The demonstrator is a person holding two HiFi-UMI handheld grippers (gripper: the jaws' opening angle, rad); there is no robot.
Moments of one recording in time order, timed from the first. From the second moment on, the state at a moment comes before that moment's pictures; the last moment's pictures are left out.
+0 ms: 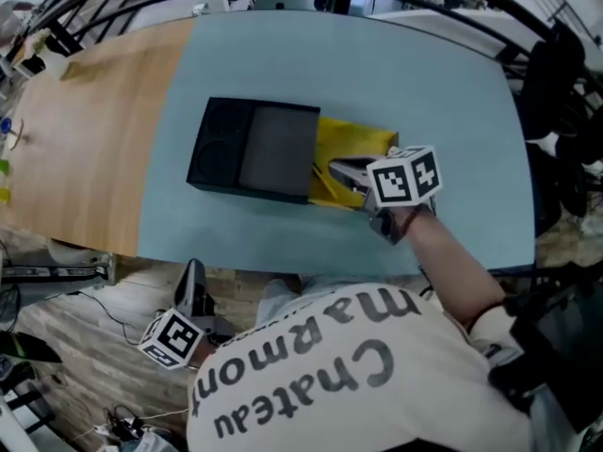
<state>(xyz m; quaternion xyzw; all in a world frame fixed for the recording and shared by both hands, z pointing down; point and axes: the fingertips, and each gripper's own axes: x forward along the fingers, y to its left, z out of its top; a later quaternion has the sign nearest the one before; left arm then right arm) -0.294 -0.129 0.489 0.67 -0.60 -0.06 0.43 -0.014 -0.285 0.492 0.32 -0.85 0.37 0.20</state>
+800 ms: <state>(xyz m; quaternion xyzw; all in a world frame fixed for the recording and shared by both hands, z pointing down) -0.298 -0.281 0.449 0.84 -0.39 0.09 0.36 -0.014 -0.269 0.508 0.45 -0.77 0.40 0.20</state>
